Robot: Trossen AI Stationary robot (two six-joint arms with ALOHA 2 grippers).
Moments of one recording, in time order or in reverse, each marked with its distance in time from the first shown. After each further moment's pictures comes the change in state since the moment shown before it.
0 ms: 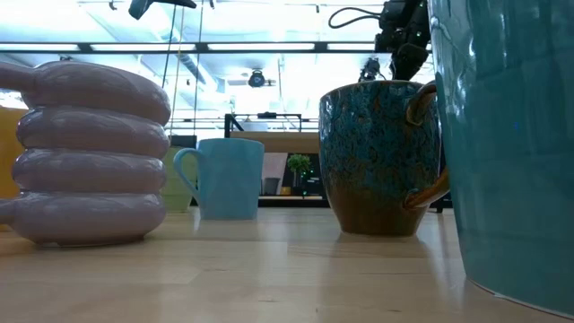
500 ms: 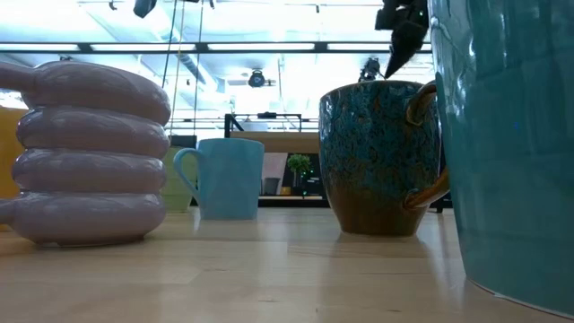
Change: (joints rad) left arm 0.000 0.000 0.000 -0.003 0.163 0.073; right arm 0.105 -0.089 0.000 0.039 -0.006 0.157
